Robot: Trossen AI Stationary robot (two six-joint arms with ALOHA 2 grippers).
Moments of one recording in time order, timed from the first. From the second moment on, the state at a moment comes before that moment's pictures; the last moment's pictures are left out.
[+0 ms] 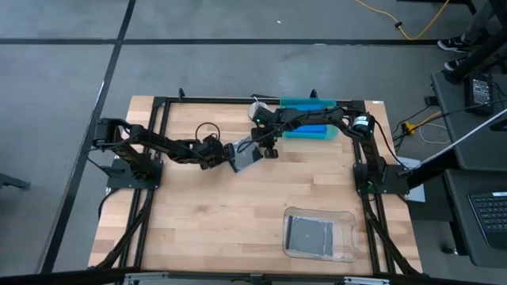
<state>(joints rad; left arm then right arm) 0.17 1.56 0.50 0.18 -0.20 -1.60 -0.38 2.11 1.44 -0.49 -0.25 -0.51</state>
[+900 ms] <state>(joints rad) 0.30 1.50 0.59 0.45 -0.02 -1.25 -0.38 2.11 1.43 -0.47 -0.28 -0.50</state>
